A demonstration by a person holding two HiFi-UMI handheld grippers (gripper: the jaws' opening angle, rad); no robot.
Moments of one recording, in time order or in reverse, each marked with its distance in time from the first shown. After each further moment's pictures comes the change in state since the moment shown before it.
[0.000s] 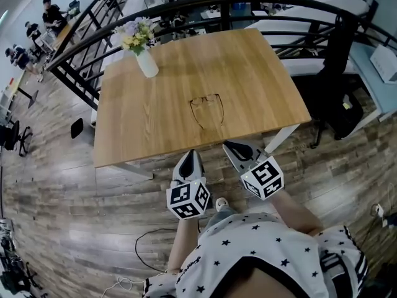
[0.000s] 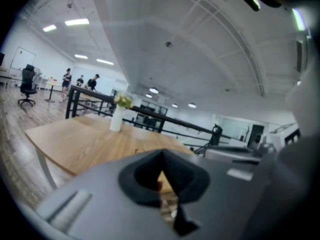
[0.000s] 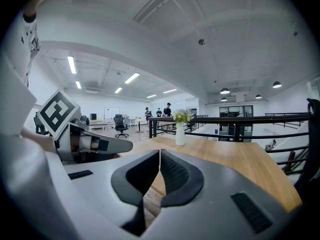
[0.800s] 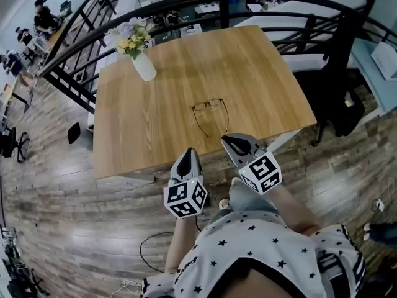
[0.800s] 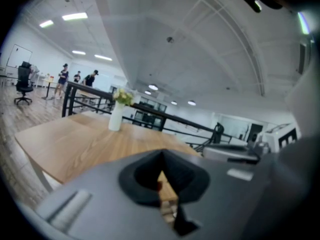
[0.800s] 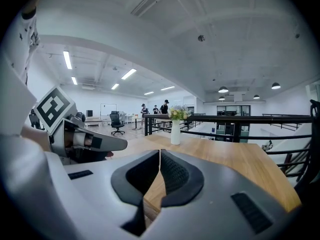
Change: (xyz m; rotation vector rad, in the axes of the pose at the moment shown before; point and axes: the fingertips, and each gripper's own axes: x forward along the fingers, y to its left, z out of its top) left arm 0.054 0.036 0.015 -0.001 0.037 -0.022; right arm 0.062 -0.038 0.003 -0.010 0.030 -0.035
